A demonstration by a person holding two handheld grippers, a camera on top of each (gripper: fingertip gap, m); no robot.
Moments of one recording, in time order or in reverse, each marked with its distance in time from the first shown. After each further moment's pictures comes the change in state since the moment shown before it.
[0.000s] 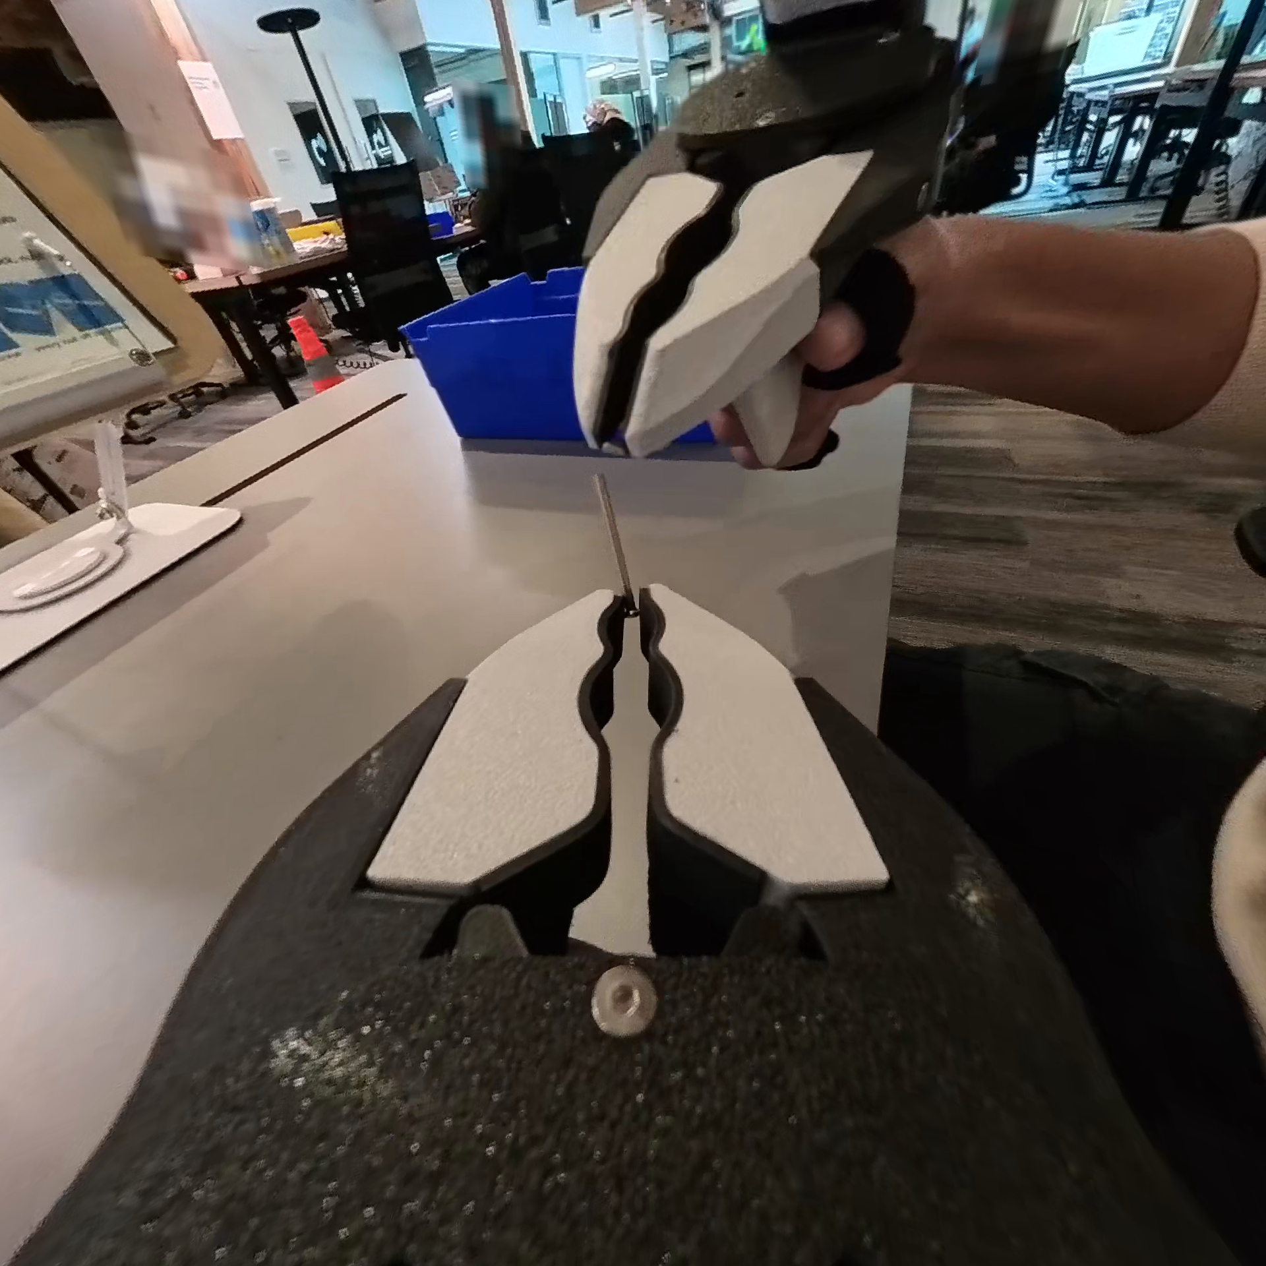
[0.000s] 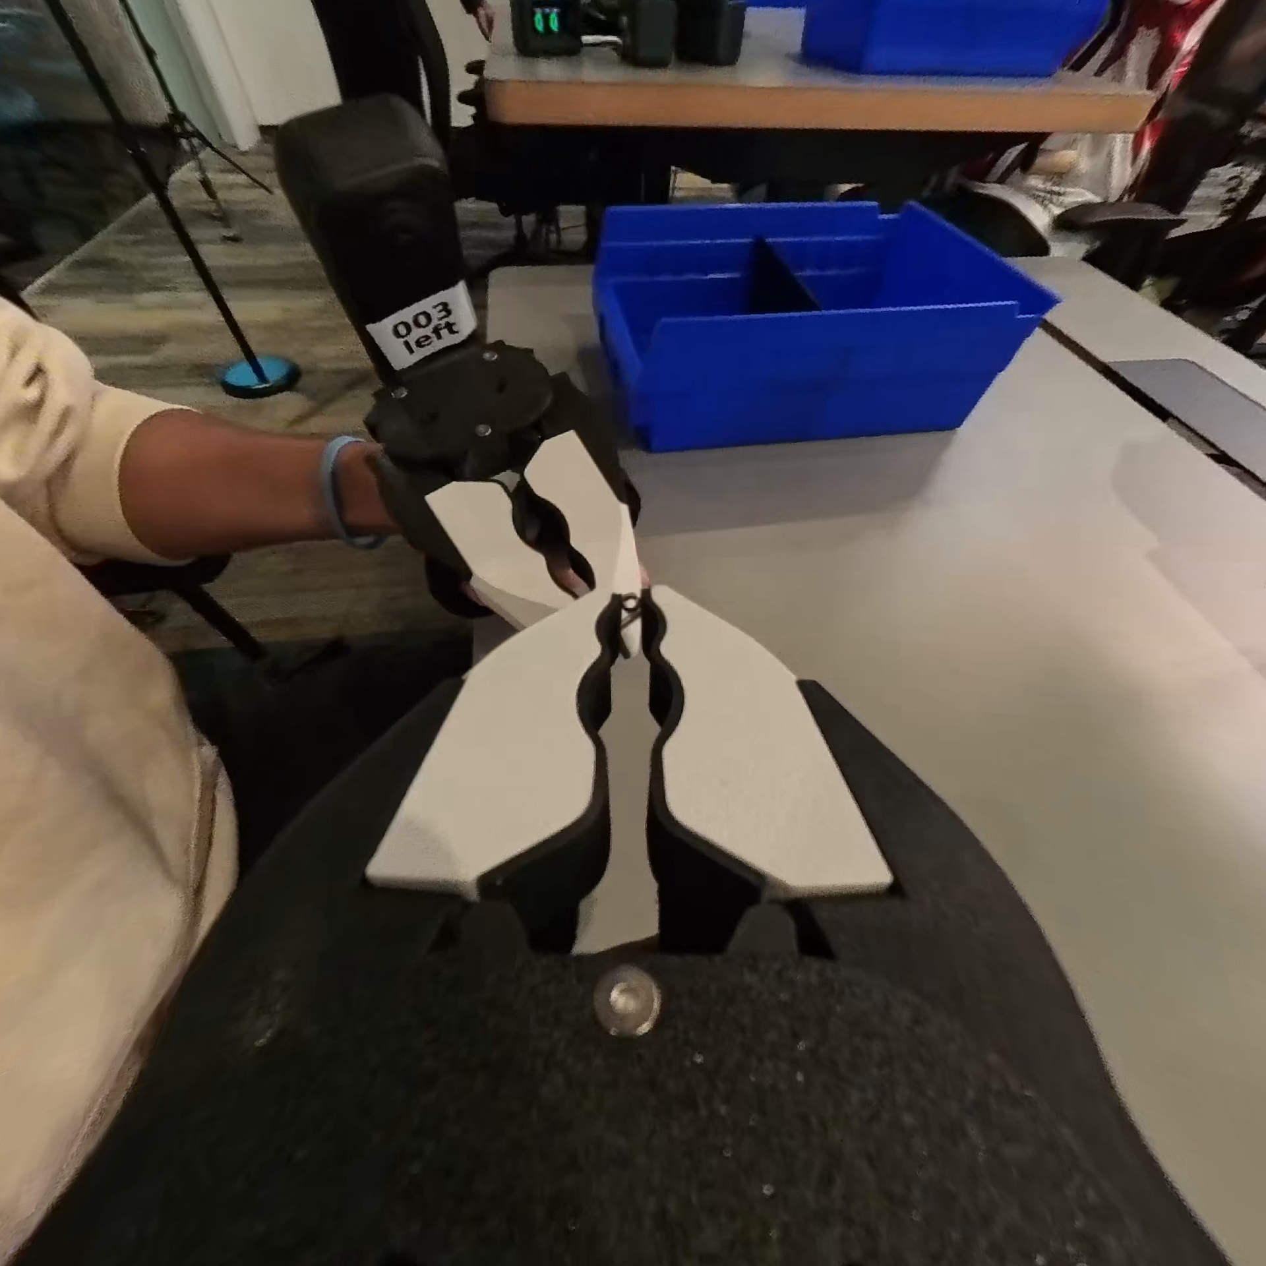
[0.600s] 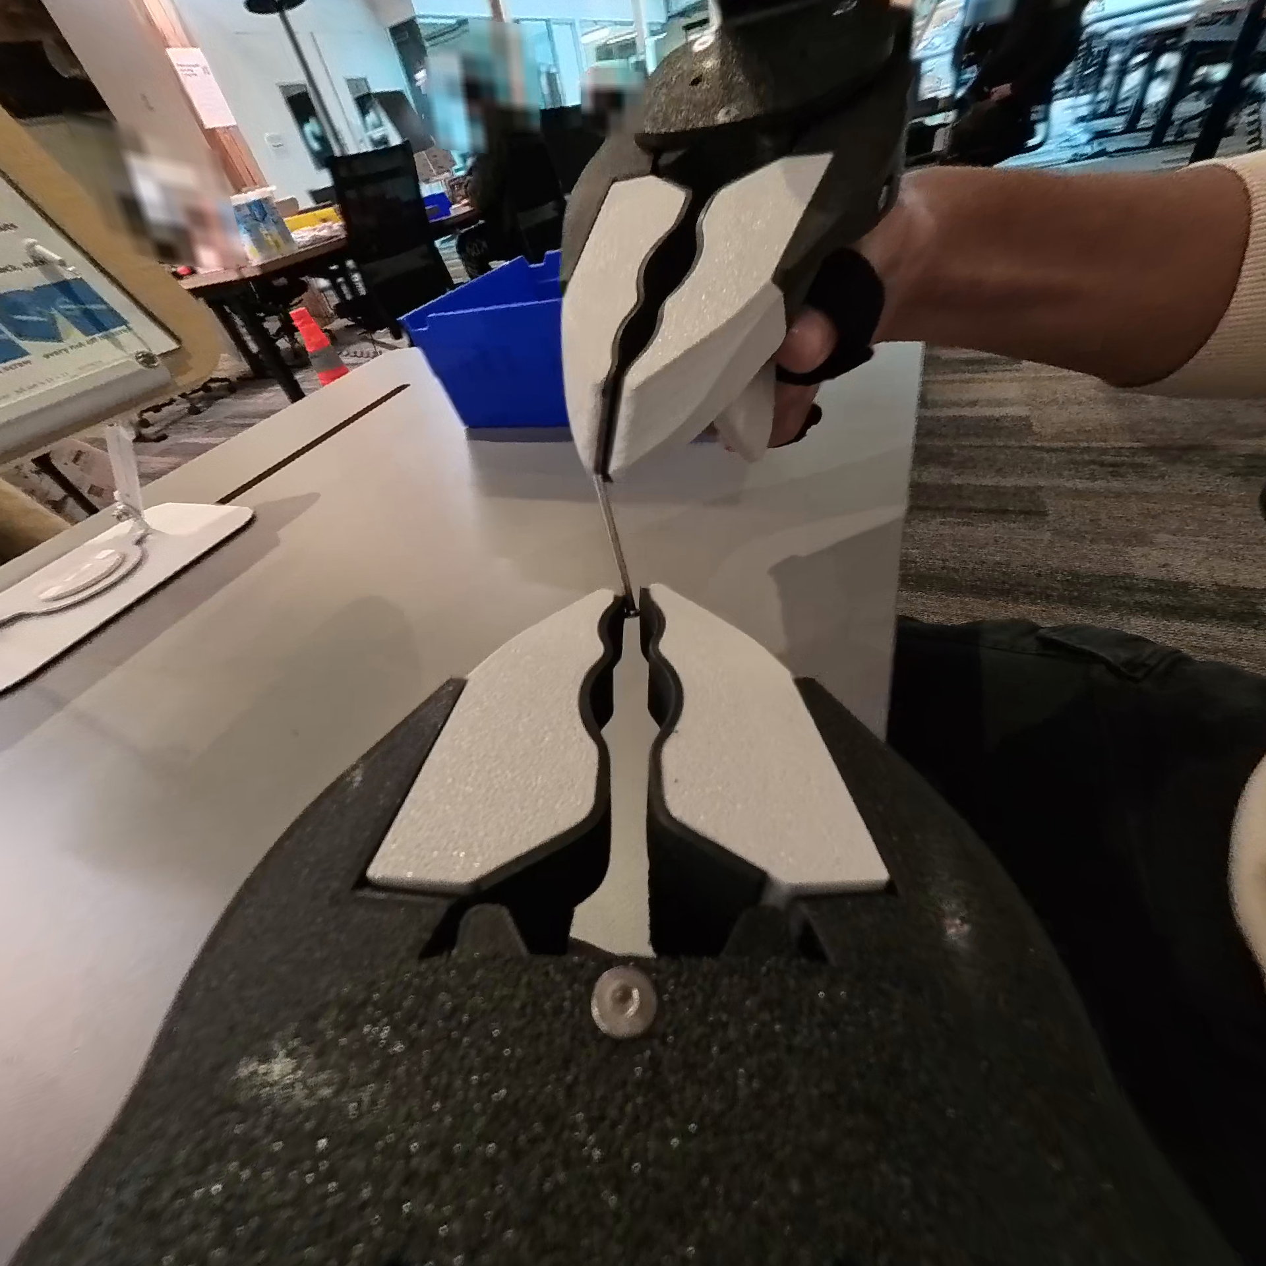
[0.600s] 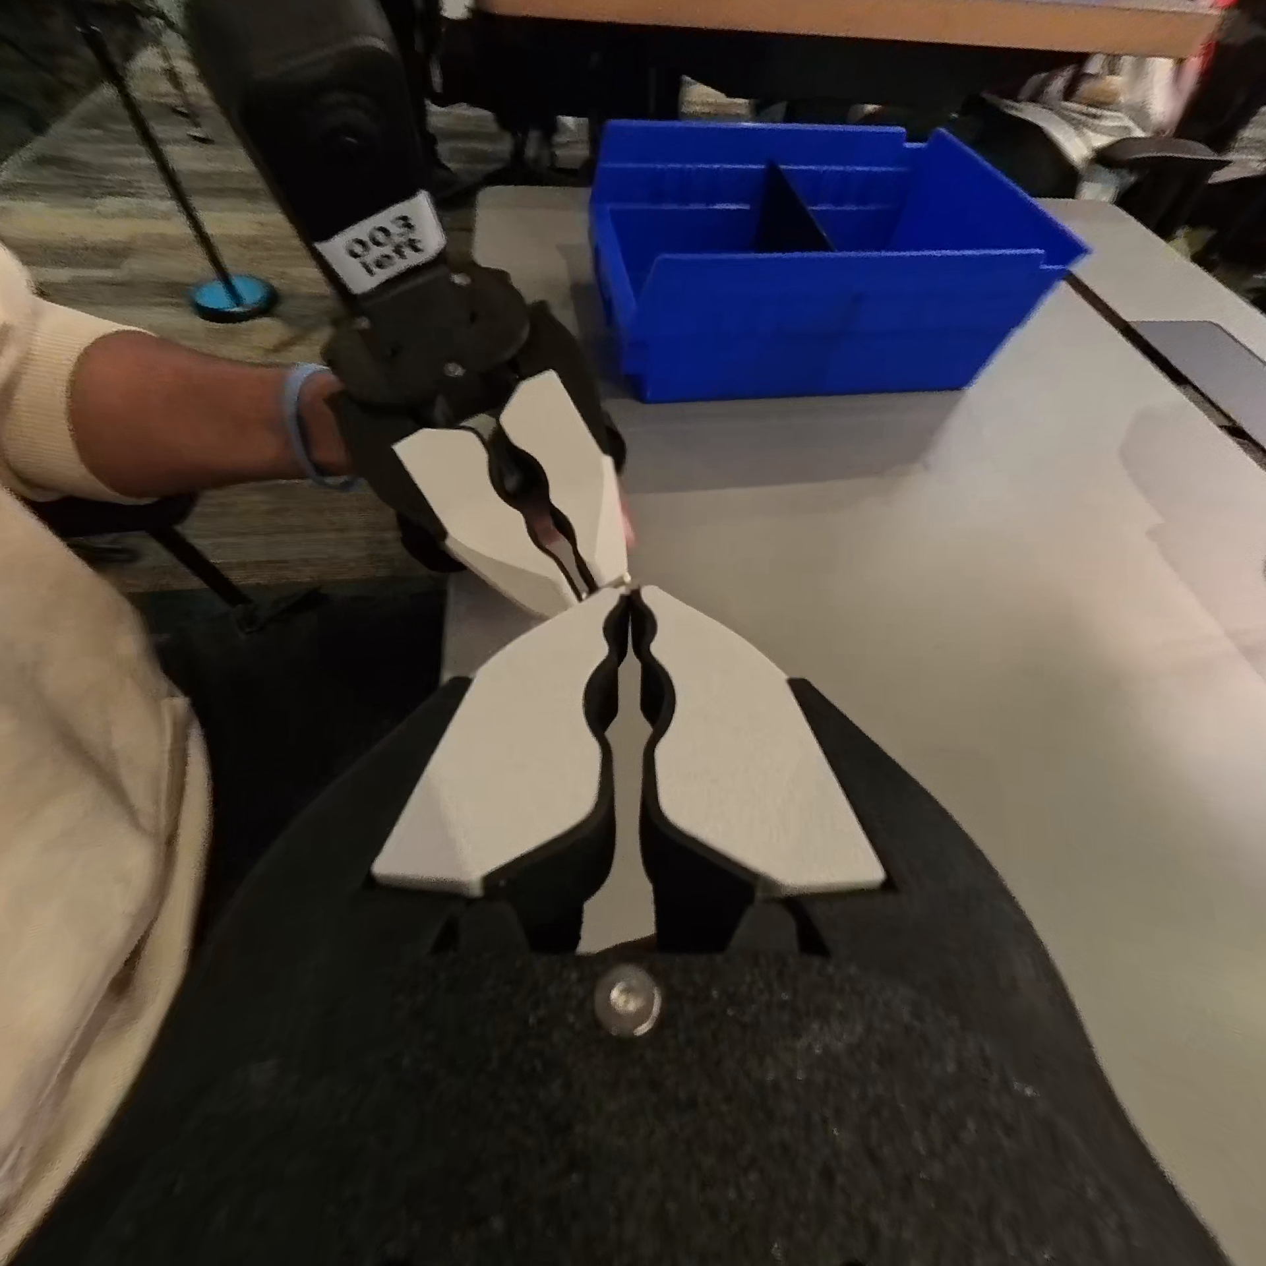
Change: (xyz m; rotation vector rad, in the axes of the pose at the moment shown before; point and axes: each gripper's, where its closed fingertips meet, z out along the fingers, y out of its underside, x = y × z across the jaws) left arm -0.004 0.004 -0.002 -0.042 -0.022 0.034; right arm 0.008 0.011 0.004 -0.090 0.000 -0.036
